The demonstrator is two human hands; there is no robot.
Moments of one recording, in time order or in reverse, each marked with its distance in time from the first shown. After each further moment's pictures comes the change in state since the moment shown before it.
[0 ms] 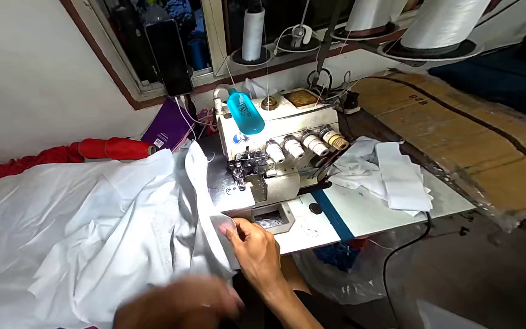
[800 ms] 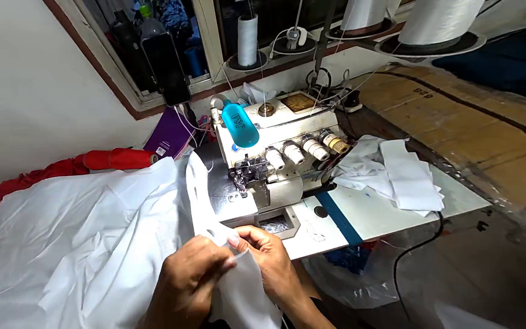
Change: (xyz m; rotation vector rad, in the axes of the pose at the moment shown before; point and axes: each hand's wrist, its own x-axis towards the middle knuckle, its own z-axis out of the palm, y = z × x) left_hand 0.037 -0.085 0.002 0.318 -0.103 0.115; right_hand 0.007 -0.002 -0.023 0.846 -0.248 0.129
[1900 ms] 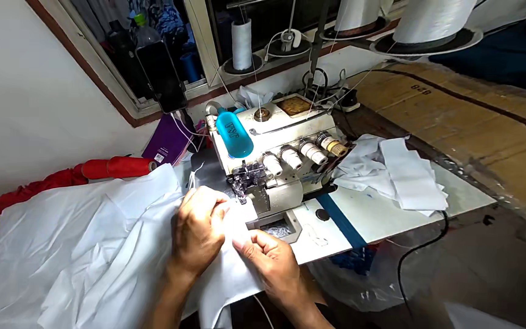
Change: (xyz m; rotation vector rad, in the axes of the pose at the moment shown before) left_hand 0.068 -0.030 0.023 0.377 0.154 -0.133; right_hand 0.001 -0.001 -0.003 -0.094 0.130 -0.013
